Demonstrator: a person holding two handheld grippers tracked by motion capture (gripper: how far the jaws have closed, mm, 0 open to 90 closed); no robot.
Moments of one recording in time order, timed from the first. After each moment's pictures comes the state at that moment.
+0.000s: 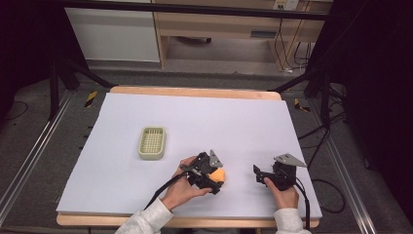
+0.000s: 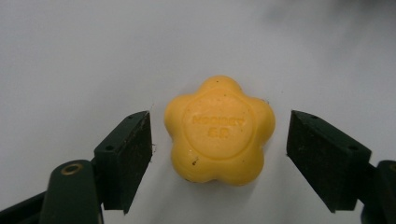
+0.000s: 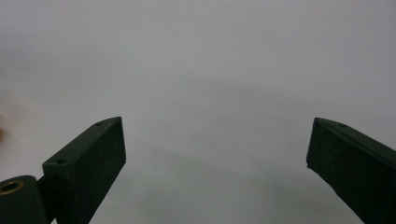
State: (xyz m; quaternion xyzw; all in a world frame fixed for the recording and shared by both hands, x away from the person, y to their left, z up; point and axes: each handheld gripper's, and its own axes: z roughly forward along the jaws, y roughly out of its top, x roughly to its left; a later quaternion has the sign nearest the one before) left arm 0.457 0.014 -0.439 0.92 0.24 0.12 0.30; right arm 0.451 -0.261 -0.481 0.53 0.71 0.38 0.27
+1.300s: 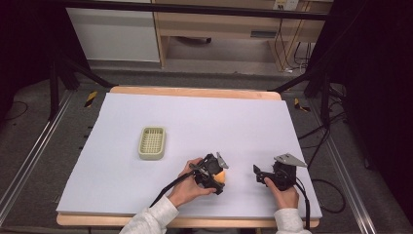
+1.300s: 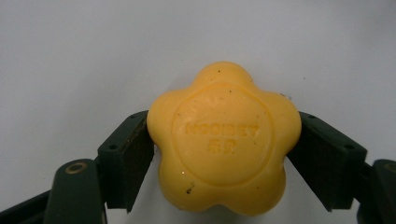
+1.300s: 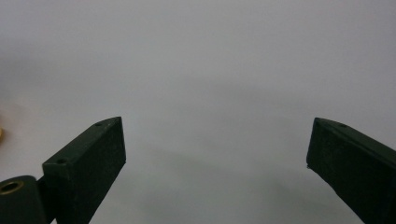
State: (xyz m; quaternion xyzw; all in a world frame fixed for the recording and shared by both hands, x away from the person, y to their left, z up) left arm 0.468 -0.004 -0.459 0.94 0.23 0.11 0.24; right arm 0.451 -0.262 -0.481 0.53 0.71 0.39 0.26
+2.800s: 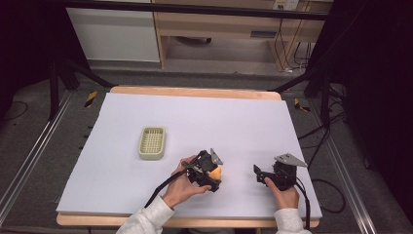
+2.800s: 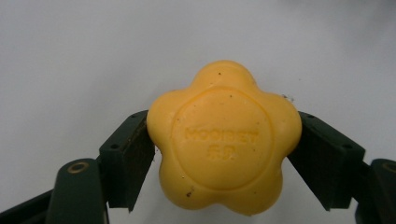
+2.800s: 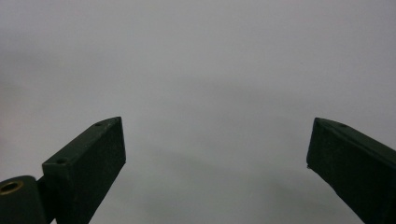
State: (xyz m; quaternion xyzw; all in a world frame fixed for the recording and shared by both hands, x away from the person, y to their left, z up) left arm 0.463 0.016 -0.436 0.92 0.25 0.11 0.26; right arm 0.451 -0.262 -0.480 0.53 0.71 0.39 0.26
